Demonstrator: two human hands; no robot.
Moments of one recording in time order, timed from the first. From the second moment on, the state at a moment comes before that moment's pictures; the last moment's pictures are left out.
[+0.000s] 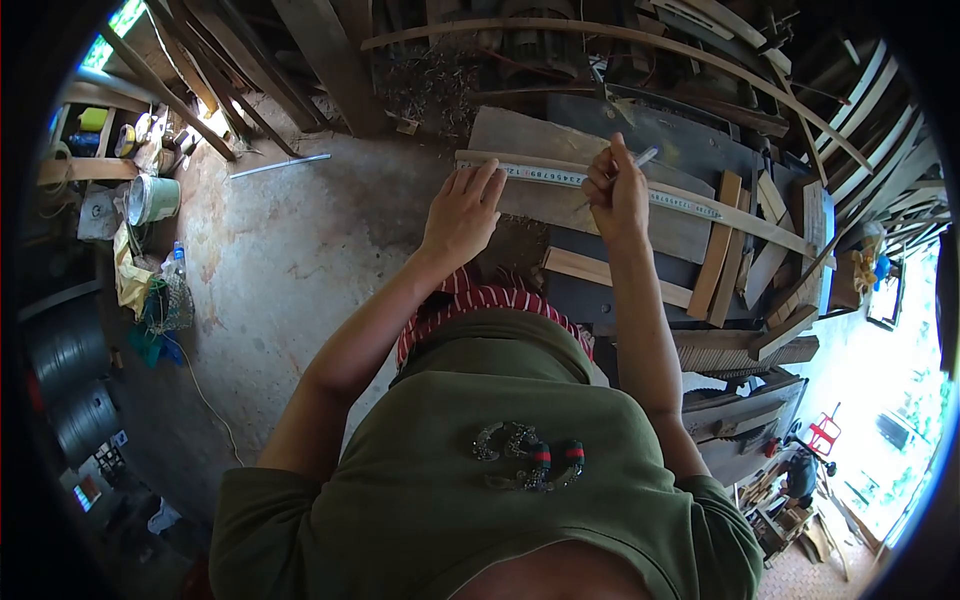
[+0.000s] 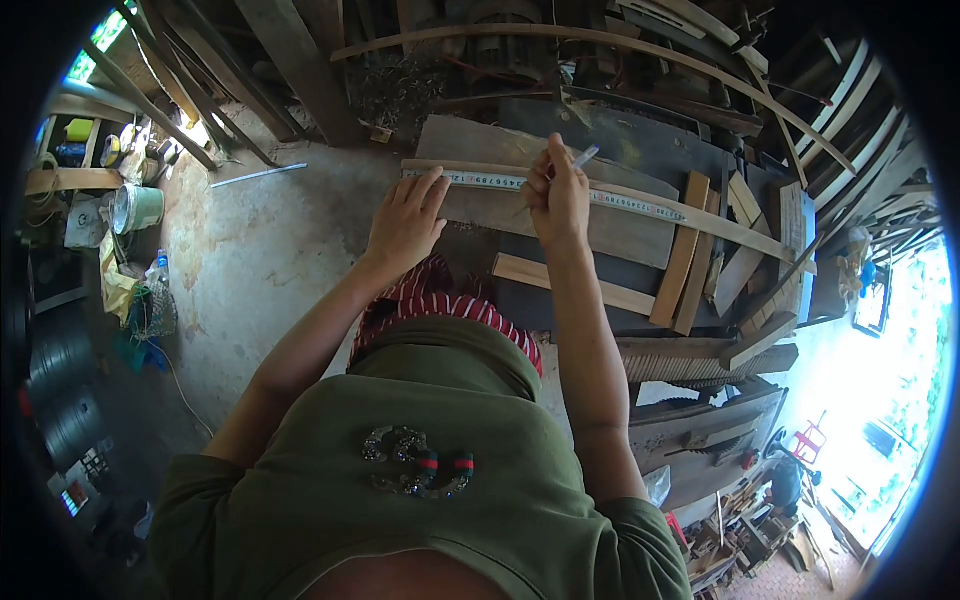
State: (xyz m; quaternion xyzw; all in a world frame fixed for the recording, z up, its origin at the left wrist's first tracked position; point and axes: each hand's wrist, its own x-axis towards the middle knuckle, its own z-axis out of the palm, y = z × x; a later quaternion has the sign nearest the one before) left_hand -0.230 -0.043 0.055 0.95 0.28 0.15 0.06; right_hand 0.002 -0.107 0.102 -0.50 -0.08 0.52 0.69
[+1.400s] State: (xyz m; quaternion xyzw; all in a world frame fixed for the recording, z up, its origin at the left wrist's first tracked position) left_hand -0.216 -0.042 0.073 0.94 0.31 0.10 0.06; right_hand -0.040 -0.097 0.061 -0.73 -0.40 0.21 0.51
